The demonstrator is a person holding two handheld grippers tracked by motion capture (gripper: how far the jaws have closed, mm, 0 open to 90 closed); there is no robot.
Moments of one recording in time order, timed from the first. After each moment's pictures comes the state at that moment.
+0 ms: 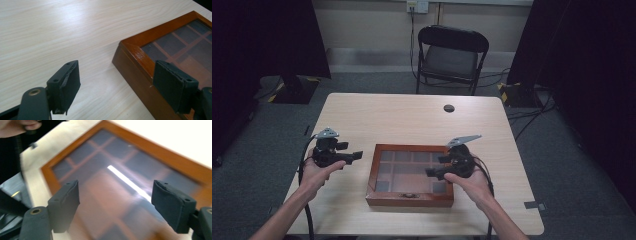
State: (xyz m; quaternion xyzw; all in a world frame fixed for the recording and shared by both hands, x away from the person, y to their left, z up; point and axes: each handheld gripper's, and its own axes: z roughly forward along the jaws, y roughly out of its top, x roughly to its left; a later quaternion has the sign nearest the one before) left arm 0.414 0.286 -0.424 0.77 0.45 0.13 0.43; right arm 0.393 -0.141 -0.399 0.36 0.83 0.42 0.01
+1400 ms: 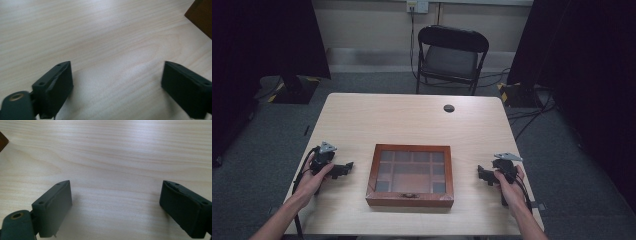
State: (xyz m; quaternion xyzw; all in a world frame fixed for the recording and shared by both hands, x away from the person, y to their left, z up) left arm 0.418 0.311 -0.503 0.78 0.49 0.21 0.34; right arm 0.403 -0.270 -0.500 0.58 0.71 0.31 0.26
